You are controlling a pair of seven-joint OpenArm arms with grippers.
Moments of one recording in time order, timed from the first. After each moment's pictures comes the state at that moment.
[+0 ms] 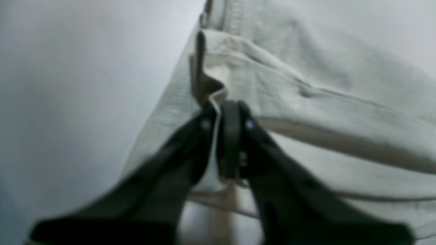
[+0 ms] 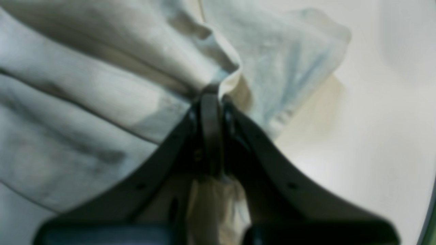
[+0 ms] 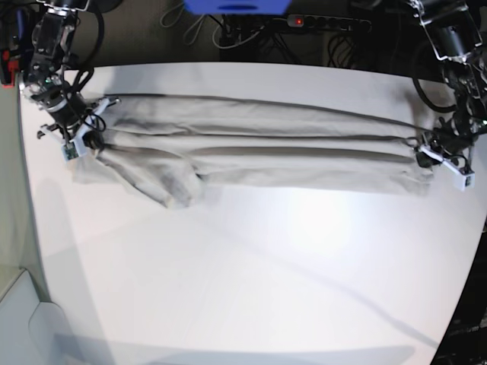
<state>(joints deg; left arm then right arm) 0.1 -22.4 -28.8 69.2 -29.1 -26.1 45.8 -14.2 10.7 25.6 87.3 -2.0 40.3 -22.3</state>
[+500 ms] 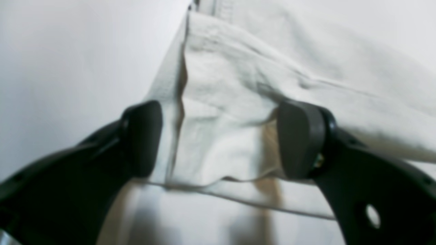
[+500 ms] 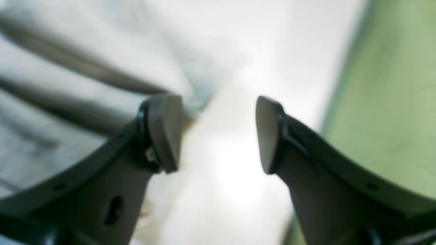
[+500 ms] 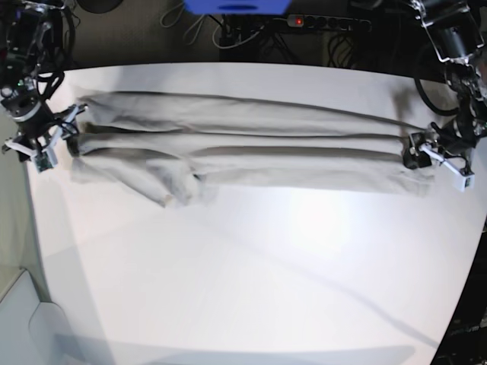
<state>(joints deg) -0.2 -22.7 -29.1 70.0 -30.3 -26.5 50.7 -16.1 16.1 28.7 99.7 -2.2 40.2 -28.3</state>
